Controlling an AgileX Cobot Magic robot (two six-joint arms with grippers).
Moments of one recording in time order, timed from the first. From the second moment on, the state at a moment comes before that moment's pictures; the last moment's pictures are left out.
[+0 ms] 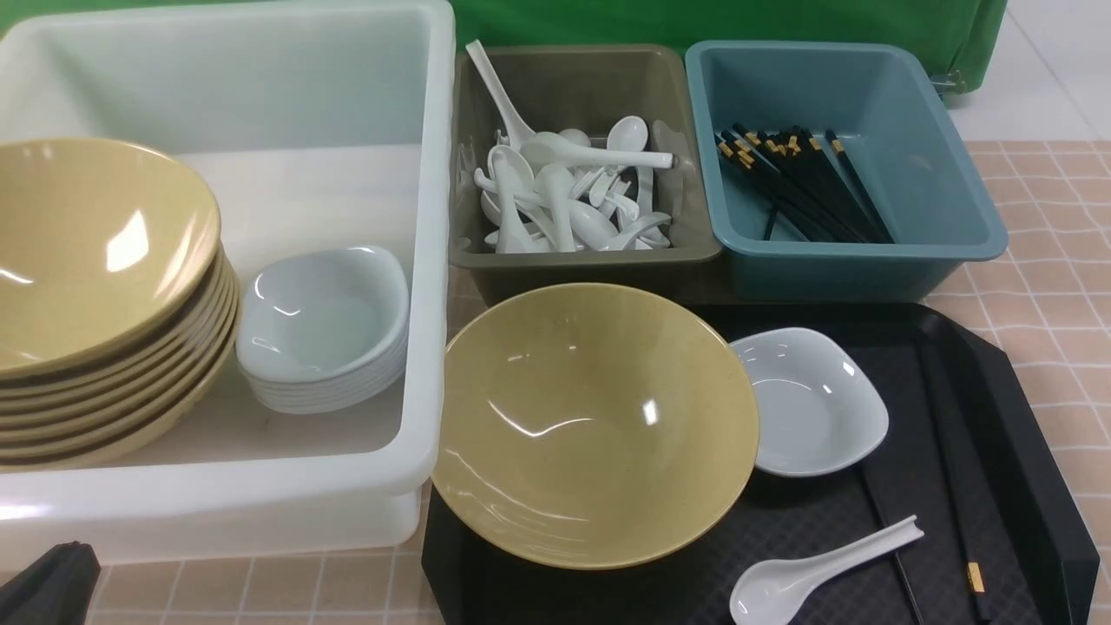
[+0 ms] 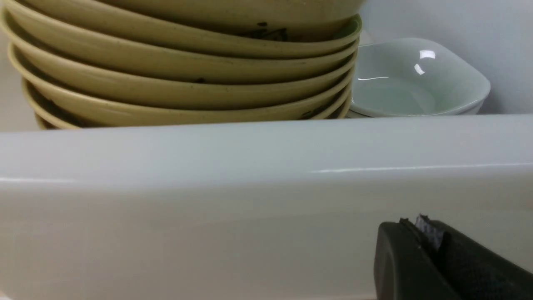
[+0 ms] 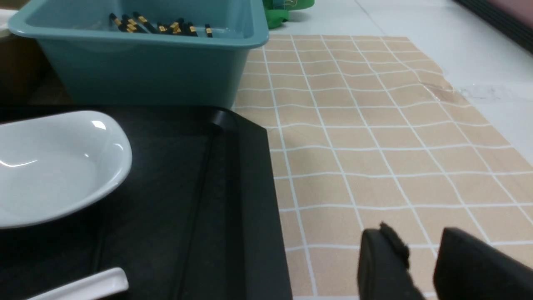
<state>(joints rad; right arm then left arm) -0.16 -0.01 0.02 -0.01 0.33 -0.03 0.02 -0.01 0.03 -0.11 0.32 0.10</state>
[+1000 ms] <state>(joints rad) -0.16 -0.01 0.03 0.00 -0.51 0.22 0.02 -0.01 0.03 -0.12 -0.79 -0.02</state>
